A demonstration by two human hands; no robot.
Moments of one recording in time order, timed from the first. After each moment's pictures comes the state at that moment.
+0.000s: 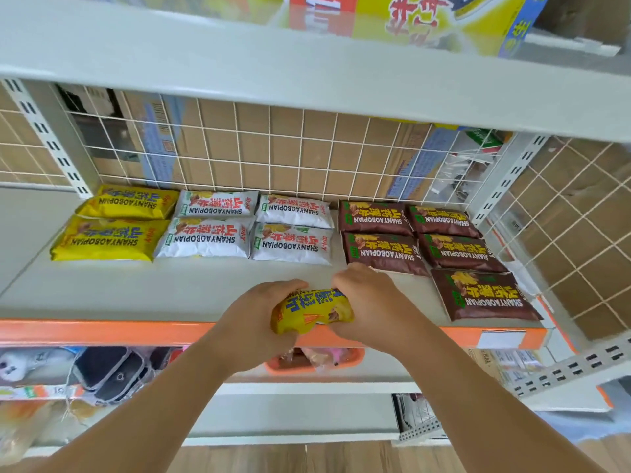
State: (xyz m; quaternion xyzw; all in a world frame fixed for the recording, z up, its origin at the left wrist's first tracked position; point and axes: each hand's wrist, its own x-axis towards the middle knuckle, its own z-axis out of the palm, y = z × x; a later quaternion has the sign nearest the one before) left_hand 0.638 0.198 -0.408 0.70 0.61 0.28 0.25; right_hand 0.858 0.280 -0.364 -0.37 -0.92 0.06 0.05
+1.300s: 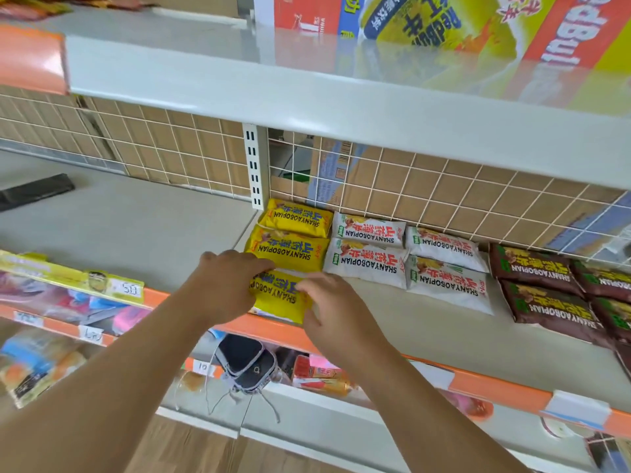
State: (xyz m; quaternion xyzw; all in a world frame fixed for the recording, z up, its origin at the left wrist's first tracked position) left_hand 0.347 0.117 -0.357 0.64 0.77 0.00 0.03; right_hand 0.572 0.185 -0.362 -0.28 -0.92 0.21 0.17
